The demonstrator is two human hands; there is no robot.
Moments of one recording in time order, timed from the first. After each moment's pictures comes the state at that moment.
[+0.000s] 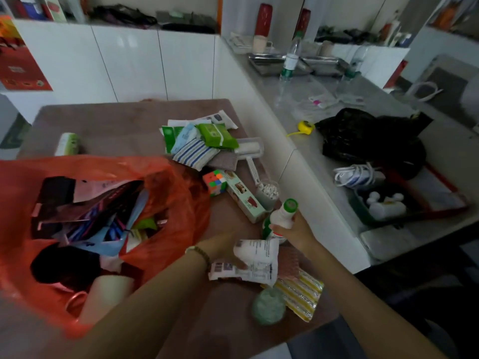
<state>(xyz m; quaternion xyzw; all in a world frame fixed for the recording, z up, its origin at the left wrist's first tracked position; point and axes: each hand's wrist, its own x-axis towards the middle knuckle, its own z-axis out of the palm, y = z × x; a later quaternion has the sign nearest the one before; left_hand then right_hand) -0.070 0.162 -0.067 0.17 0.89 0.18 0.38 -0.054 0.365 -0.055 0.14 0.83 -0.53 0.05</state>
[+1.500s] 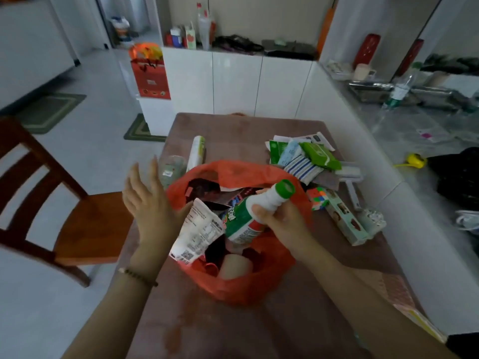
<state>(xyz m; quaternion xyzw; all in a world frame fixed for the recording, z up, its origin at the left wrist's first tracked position) 0.025 -0.167 0.037 -0.23 0.92 0.21 -0.24 -0.023 0.069 0.034 -0.13 0.75 -0.65 0.07</state>
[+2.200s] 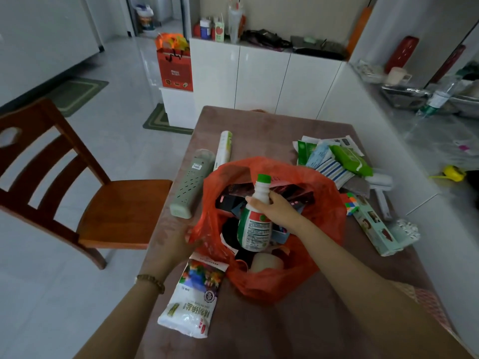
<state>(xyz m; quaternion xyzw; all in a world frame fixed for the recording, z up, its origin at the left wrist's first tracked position) 0.047 -0.248 -0.084 -0.21 0.89 0.38 0.14 -0.063 -0.021 0.016 -0.11 0.84 -0.46 0.25</state>
